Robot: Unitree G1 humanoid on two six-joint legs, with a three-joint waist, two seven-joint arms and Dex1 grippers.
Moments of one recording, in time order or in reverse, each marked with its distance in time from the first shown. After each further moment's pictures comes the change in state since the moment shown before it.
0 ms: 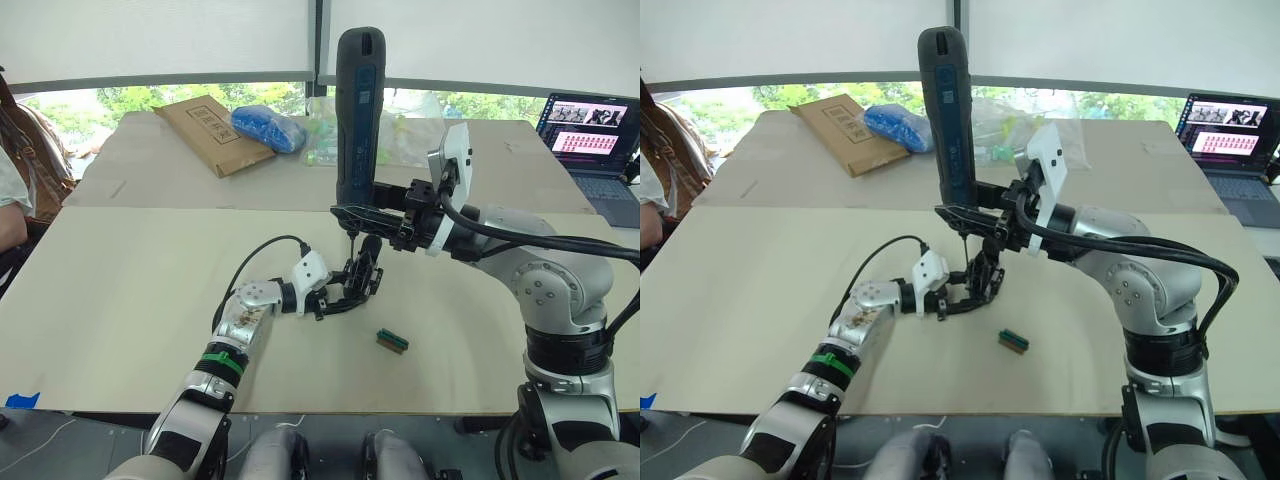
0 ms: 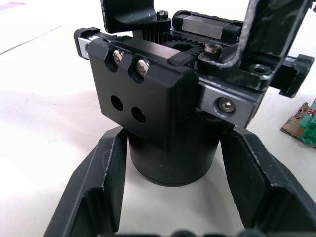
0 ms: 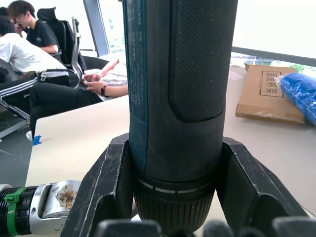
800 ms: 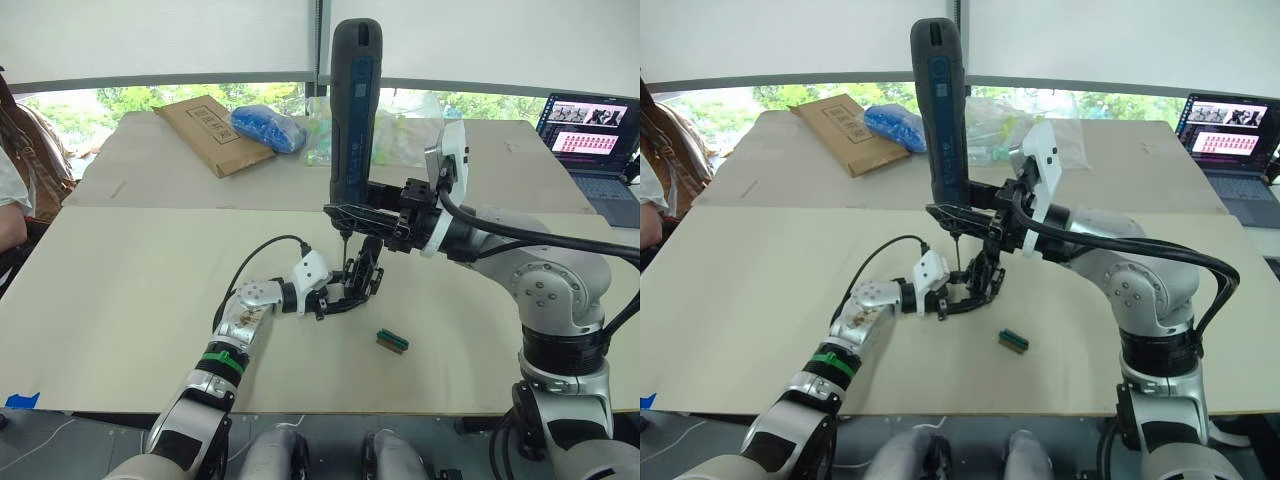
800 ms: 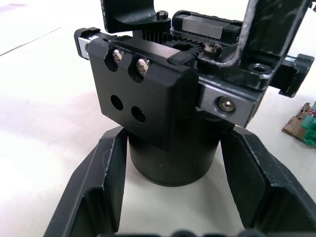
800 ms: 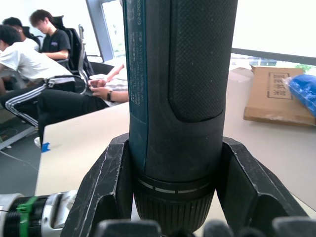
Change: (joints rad) left arm -0.006 -0.001 0.000 0.008 0.002 -0.004 0.000; right arm -0.005 0.025 -0.010 -0.034 0.071 0.044 -0.050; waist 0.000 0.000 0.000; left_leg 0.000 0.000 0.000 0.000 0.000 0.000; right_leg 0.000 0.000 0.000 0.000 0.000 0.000
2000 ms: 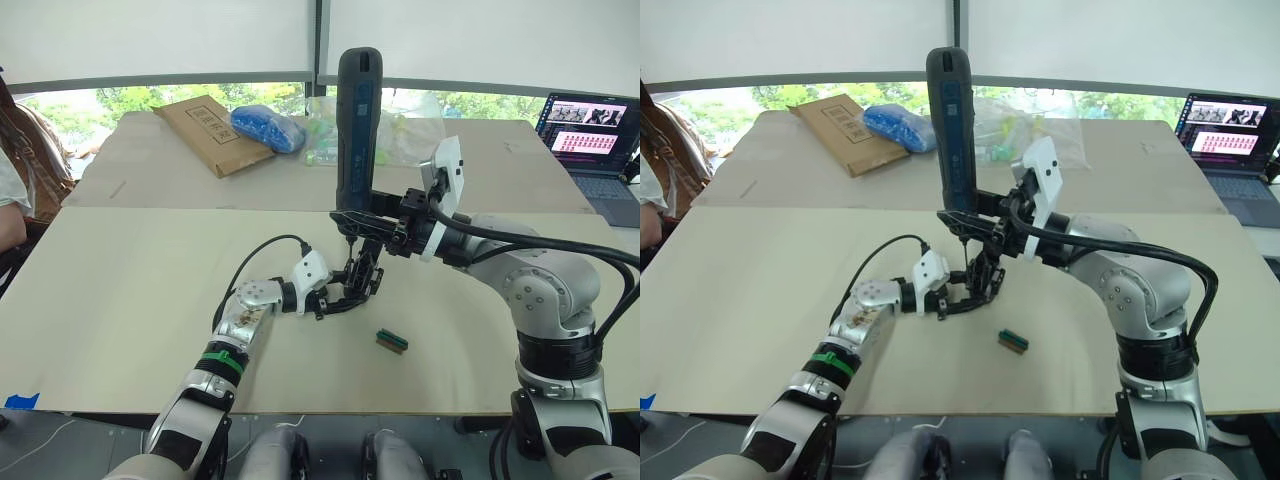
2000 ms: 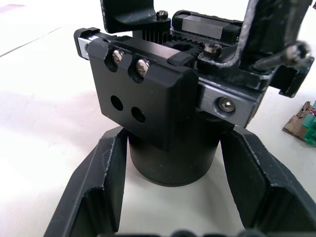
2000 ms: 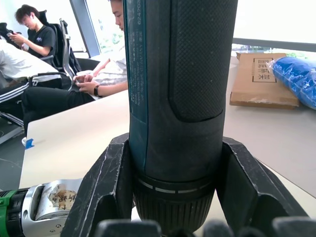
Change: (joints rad) left arm -0.001 0.003 0.000 -0.003 0.006 -0.001 -0.002; right arm 0.037 0.007 0.013 0.052 -0.107 -0.040 0.028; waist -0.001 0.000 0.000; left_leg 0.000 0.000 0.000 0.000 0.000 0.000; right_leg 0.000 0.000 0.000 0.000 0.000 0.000
